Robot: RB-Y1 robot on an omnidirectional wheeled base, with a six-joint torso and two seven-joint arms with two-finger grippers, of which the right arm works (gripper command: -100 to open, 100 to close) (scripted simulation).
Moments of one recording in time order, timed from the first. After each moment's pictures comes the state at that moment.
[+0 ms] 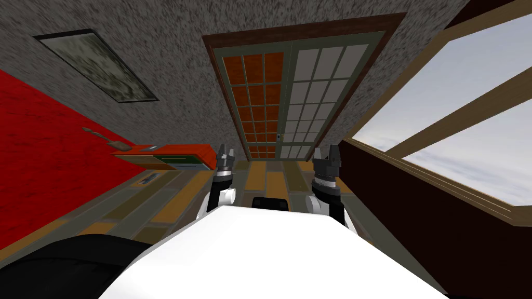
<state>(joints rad) 0.54 0.00 0.07 -2.27 0.05 -0.60 0.07</state>
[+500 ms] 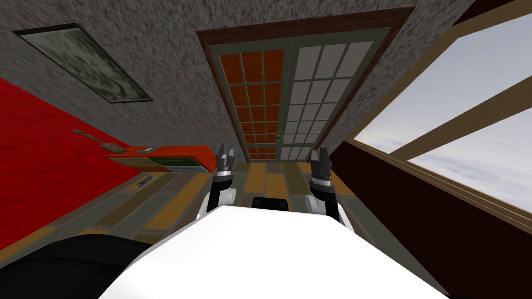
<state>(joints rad) 0.50 -0.03 0.05 -2.17 0.08 -0.62 0.14</state>
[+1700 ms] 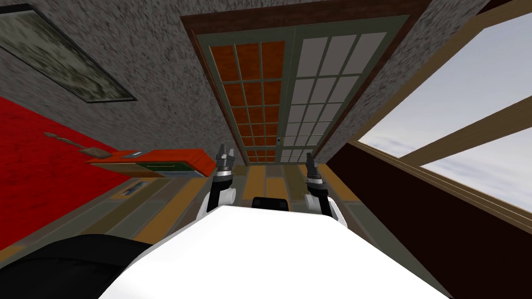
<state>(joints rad) 0.41 -0.07 -0.01 -1.93 0.16 -0.66 0.32</state>
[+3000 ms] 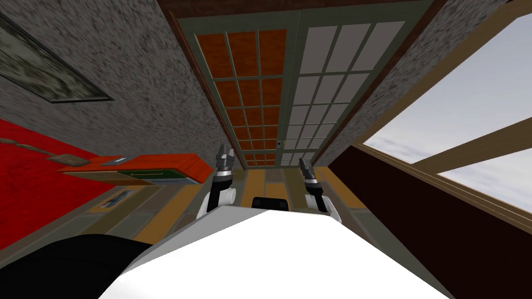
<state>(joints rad) 0.30 -0.09 -0.08 -1.63 0.26 -0.71 0.54</state>
